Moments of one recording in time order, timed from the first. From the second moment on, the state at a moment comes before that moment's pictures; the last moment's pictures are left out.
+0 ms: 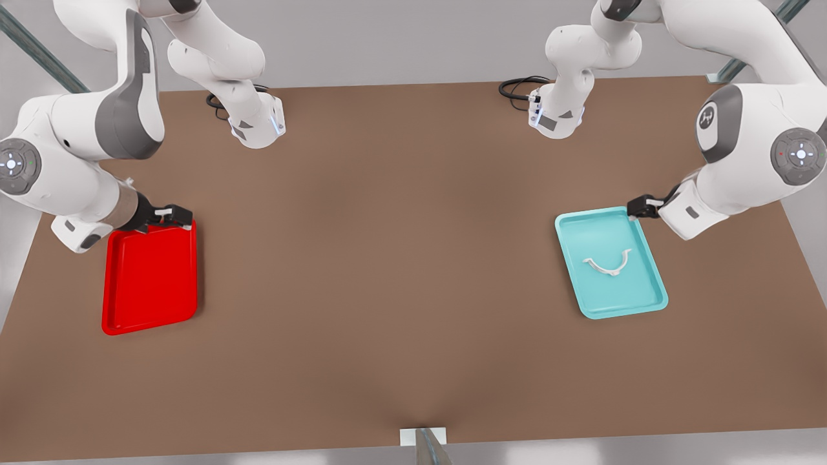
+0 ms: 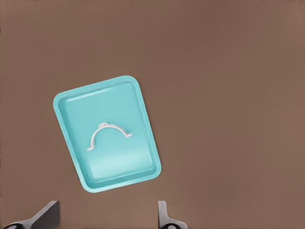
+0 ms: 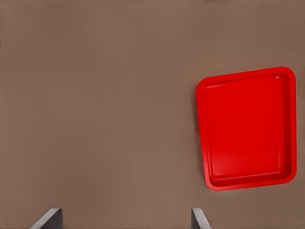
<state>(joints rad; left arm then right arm) -0.12 0.25 0.06 -1.30 0.00 1.38 0.09 -0.07 0.13 0.11 -1.50 0.01 1.47 0.01</state>
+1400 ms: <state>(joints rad) -0.12 0.47 0.33 -2.16 -0.29 2.57 1.05 -0.08 0.14 0.11 -1.50 0.01 1.52 0.01</state>
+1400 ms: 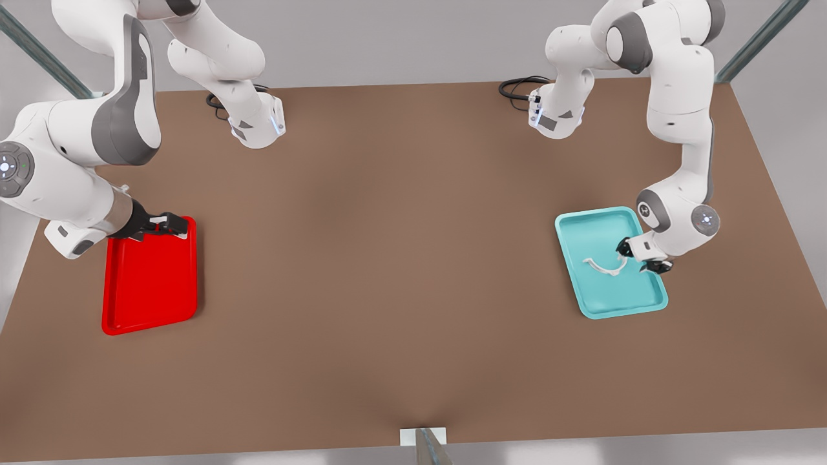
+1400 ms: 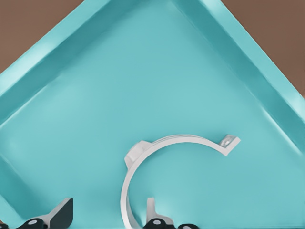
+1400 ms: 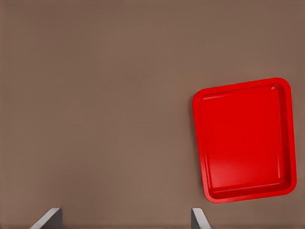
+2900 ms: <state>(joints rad) -0.74 0.69 0.17 -1.39 -0.71 2.15 0.40 -0.05 0.44 0.45 -1.37 0.01 1.70 0.00</state>
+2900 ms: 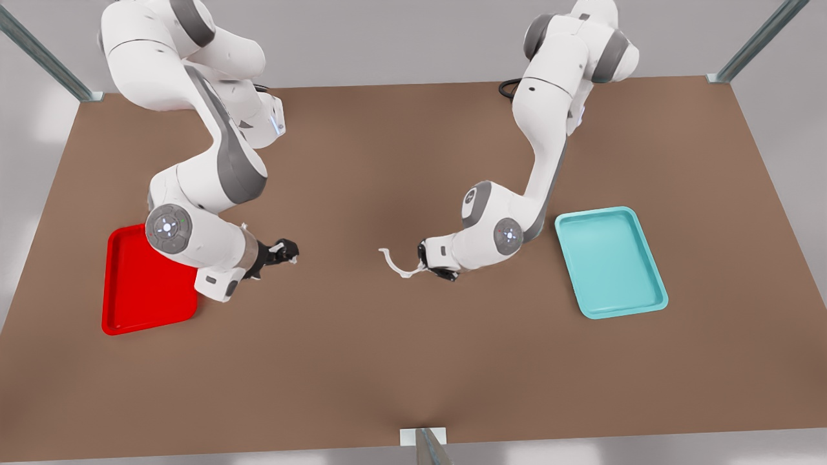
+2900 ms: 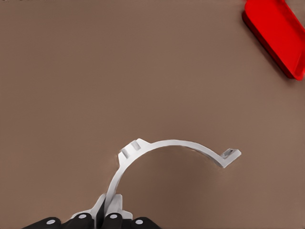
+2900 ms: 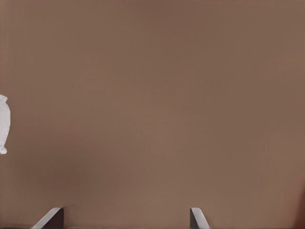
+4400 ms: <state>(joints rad) -0.81 0.70 0.17 -1.34 -0.74 2.31 -0.32 0.04 0.68 0.61 -1.42 0.01 2.03 -0.08</state>
